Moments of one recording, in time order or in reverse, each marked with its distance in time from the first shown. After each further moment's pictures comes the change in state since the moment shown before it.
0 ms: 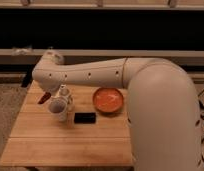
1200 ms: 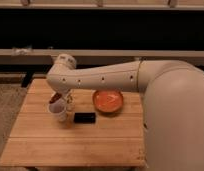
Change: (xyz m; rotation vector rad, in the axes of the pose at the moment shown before) arm 0.021 0.049 -0.006 -0.002 0.064 0.035
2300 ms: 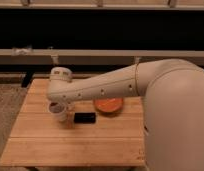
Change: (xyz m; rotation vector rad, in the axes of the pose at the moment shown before) arm -0.011 0.008 0.008 0.023 0.124 -0.027
